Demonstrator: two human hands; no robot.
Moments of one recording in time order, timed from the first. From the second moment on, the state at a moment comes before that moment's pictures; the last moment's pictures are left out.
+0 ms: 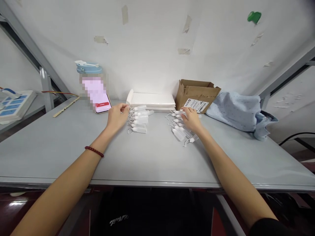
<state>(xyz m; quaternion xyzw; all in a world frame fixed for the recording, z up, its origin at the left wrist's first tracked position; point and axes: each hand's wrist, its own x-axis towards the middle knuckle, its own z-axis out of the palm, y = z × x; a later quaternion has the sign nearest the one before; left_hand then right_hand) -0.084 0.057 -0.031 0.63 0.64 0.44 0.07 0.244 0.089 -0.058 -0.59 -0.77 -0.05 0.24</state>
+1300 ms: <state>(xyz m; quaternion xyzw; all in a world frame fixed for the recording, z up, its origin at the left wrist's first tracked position) -0.030 0.012 -0.020 0.73 0.46 0.45 0.22 0.173 0.009 -0.012 -0.40 -0.72 0.21 0.52</state>
